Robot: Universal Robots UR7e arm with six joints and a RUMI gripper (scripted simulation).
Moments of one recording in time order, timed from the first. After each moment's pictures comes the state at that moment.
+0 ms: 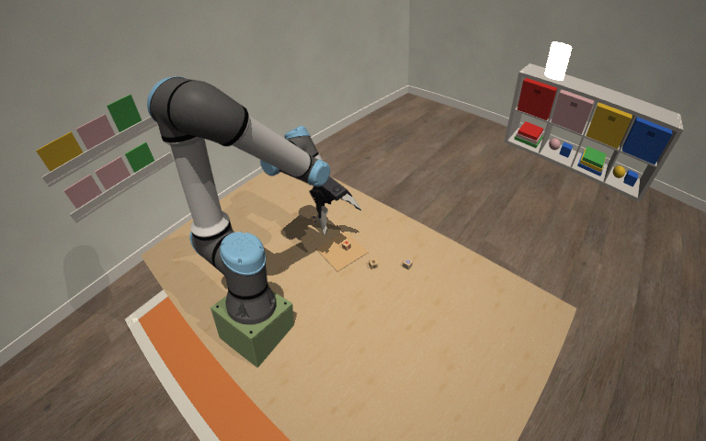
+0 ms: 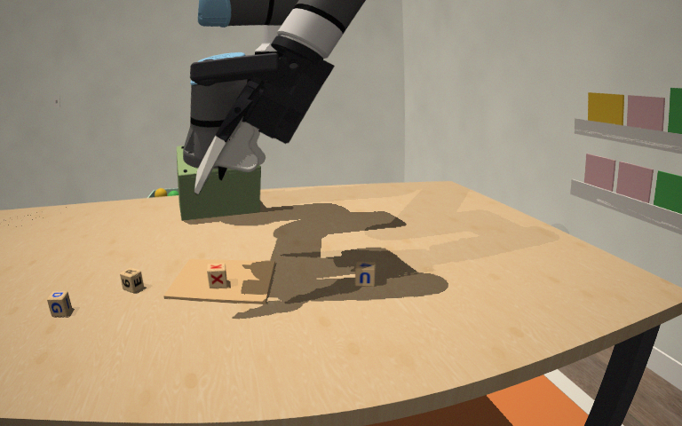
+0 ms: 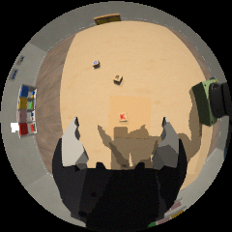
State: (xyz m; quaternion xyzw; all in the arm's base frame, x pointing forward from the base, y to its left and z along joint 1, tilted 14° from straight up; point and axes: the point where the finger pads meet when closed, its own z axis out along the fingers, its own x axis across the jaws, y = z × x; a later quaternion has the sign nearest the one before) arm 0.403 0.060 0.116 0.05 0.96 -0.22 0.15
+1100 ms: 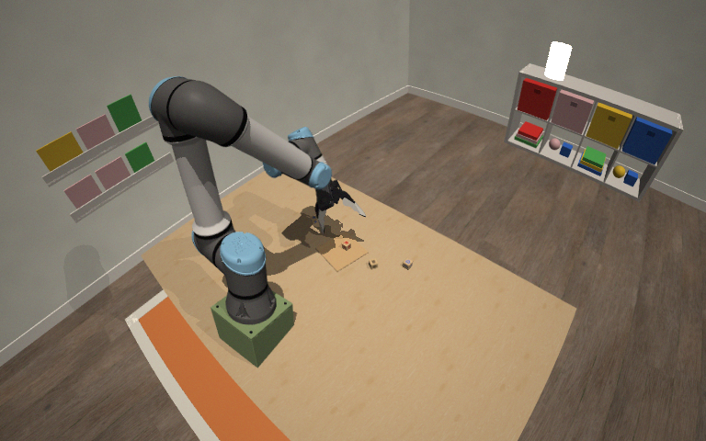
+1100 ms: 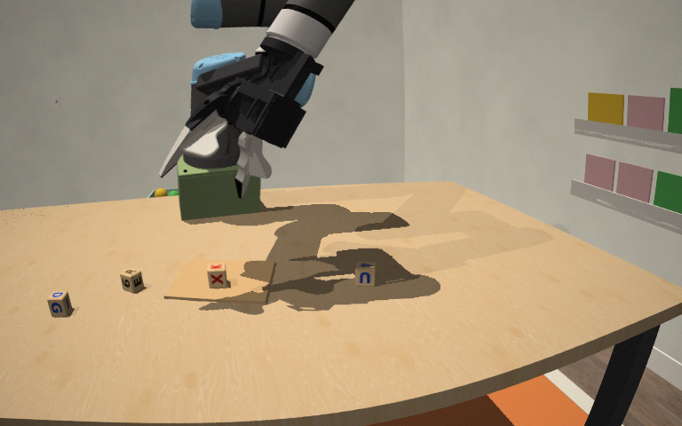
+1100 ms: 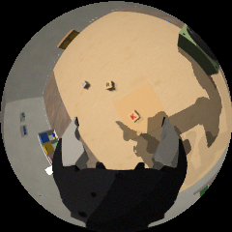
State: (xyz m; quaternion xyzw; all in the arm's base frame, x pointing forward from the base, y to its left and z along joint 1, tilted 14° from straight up) arm 0.398 0.051 0.110 0.34 0.90 -0.16 0.21
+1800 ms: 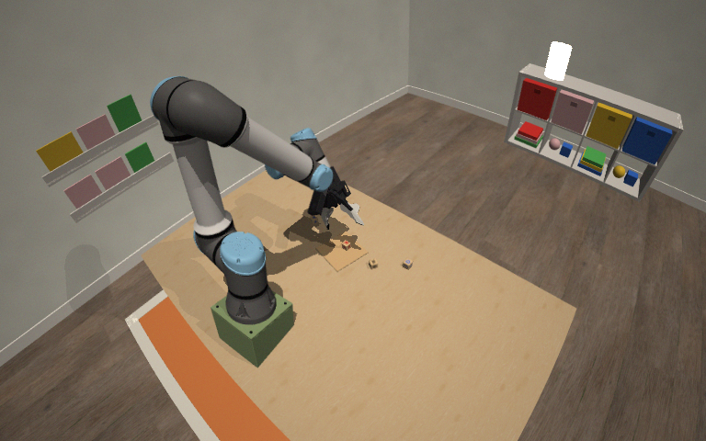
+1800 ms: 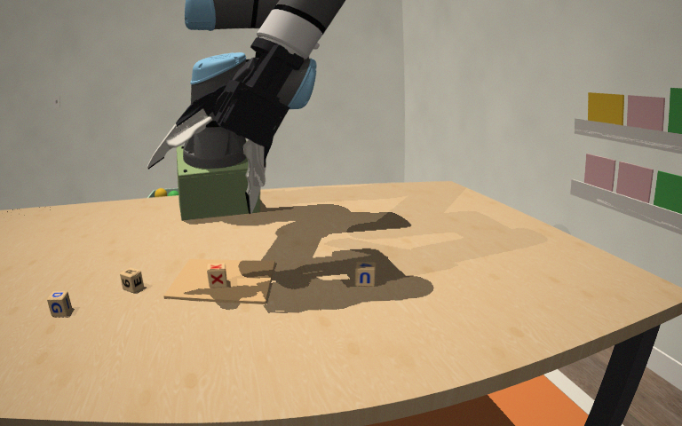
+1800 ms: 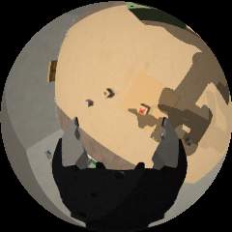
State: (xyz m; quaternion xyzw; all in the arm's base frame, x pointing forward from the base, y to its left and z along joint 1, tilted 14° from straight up) arm 0.397 0.046 0.105 0.57 0.78 -0.10 0.25
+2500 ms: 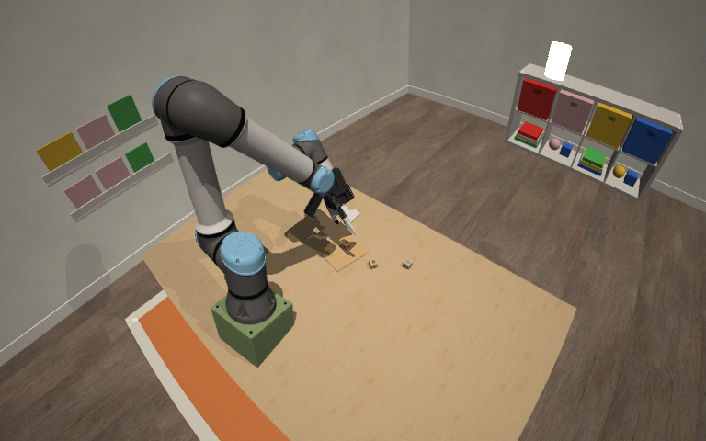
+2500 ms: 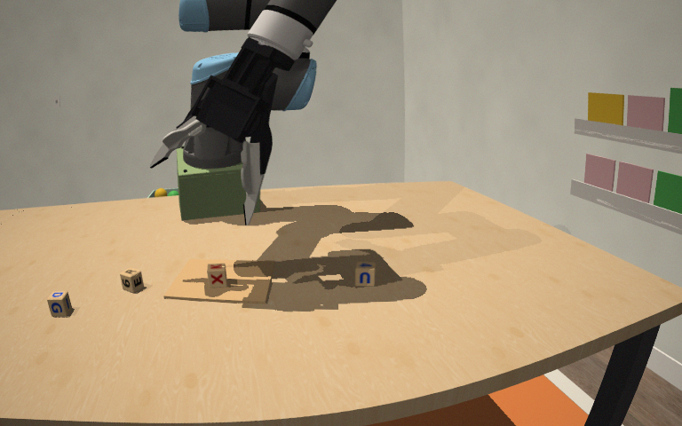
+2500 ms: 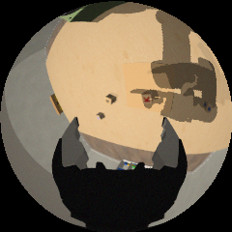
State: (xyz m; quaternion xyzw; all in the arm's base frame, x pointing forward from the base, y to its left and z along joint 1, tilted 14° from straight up) arm 0.400 0.042 0.100 0.76 0.60 -0.03 0.26
